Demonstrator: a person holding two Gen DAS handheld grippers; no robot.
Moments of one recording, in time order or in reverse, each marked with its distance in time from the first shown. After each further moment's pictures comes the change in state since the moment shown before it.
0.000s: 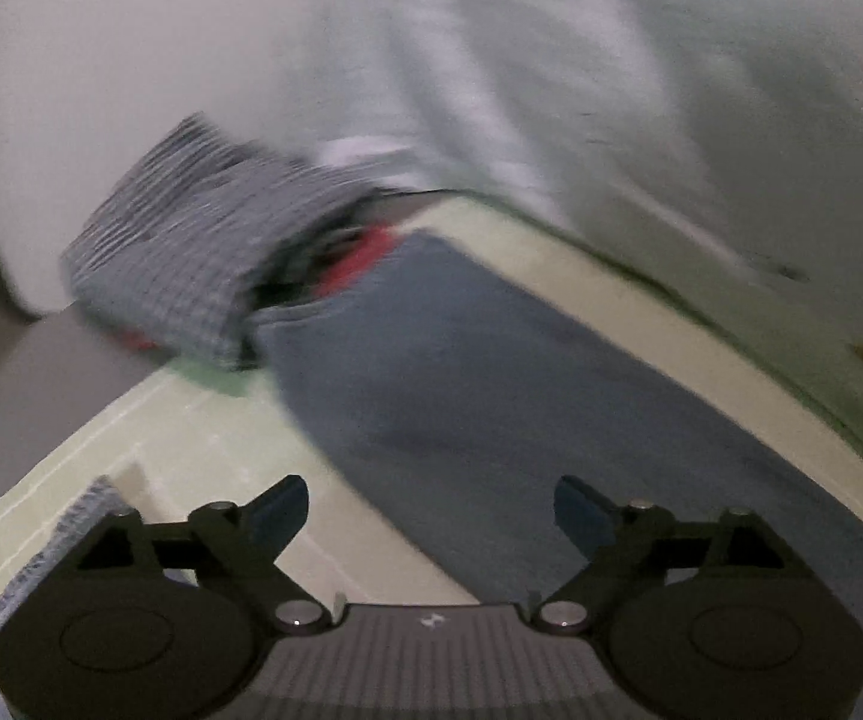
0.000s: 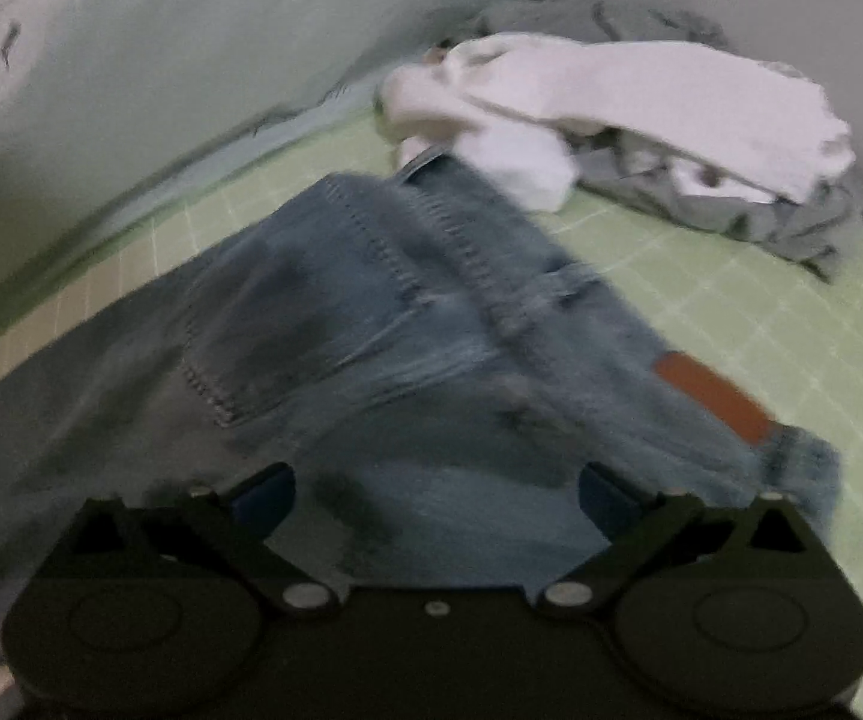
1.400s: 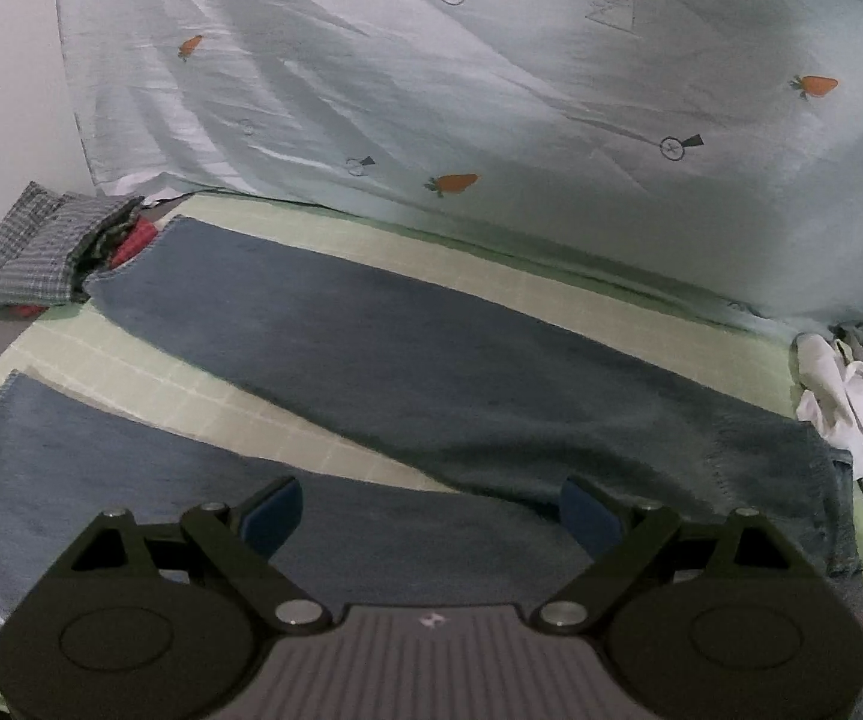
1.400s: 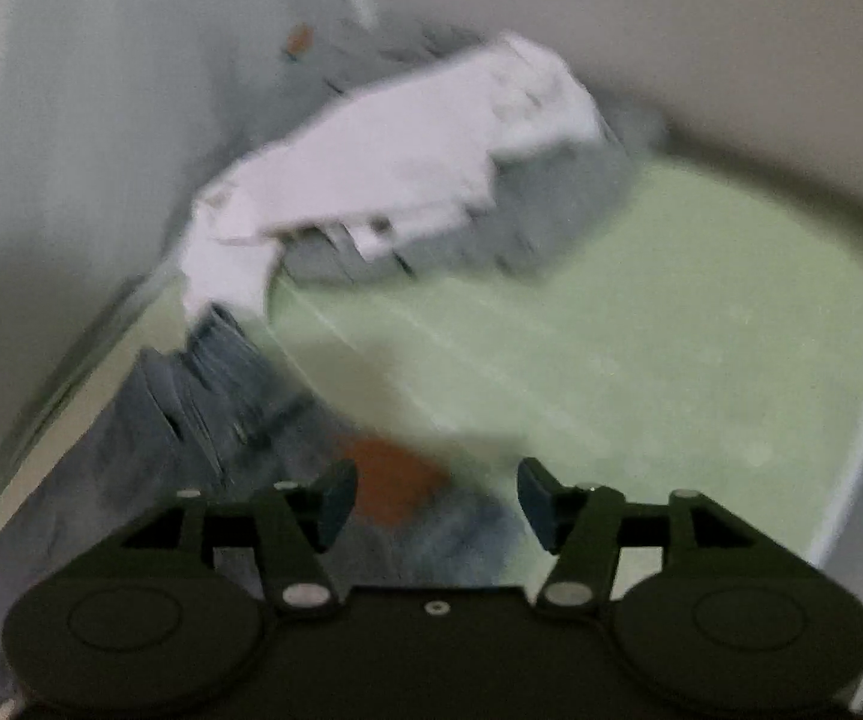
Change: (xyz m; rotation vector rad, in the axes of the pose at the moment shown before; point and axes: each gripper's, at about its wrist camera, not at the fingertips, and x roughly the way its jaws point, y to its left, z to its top) left arm -0.225 -0.151 -0.175 0.221 -0.006 -0.256; right arm -0.029 -0.231 0.005 0.222 -0.098 0.115
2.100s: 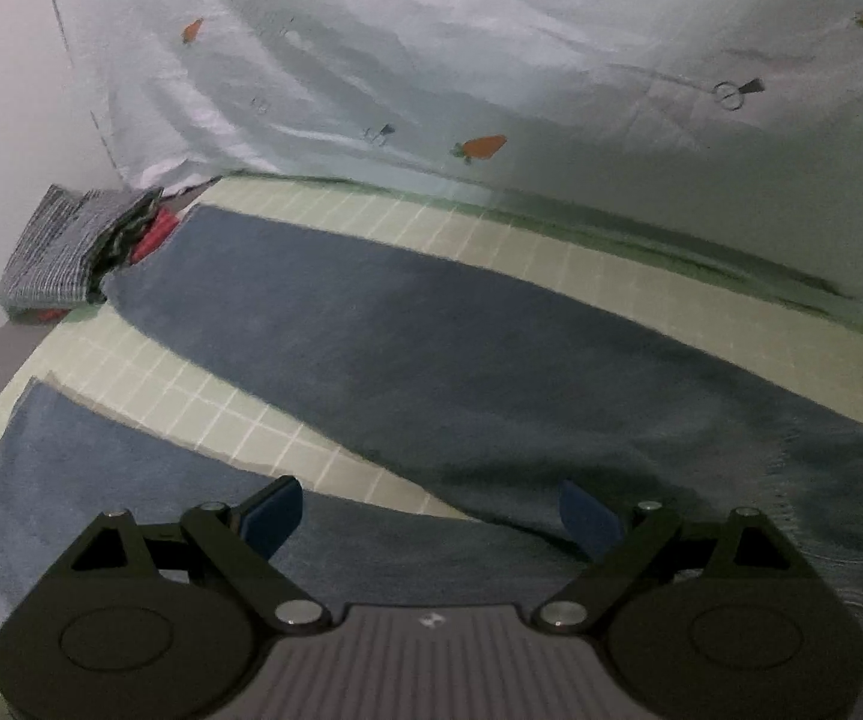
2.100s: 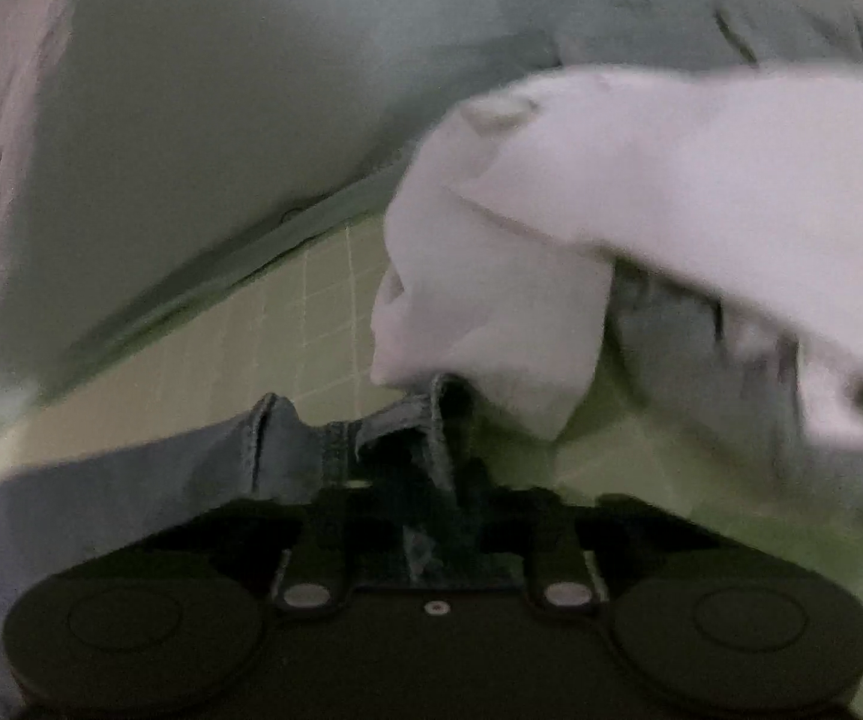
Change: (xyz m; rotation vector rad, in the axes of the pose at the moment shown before) left arm 0.056 -0.047 0.026 0.007 0.081 0.178; right arm 0.178 0.133 0.073 -0.387 0.110 0.281
